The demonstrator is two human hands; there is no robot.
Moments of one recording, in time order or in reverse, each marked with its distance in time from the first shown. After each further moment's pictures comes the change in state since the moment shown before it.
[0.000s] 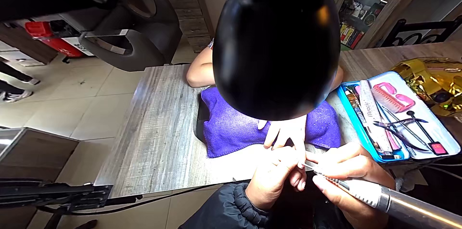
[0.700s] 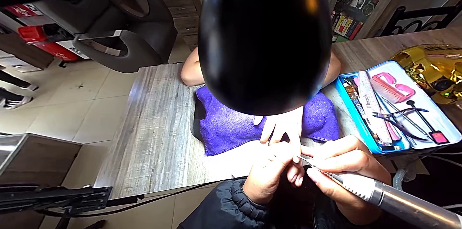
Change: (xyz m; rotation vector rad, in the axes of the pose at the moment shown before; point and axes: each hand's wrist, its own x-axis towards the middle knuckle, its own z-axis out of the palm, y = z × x) left_hand -0.002 0.003 -0.003 0.002 -0.034 -0.015; right_hand -0.002 0.001 0.006 0.003 0.015 -0.025
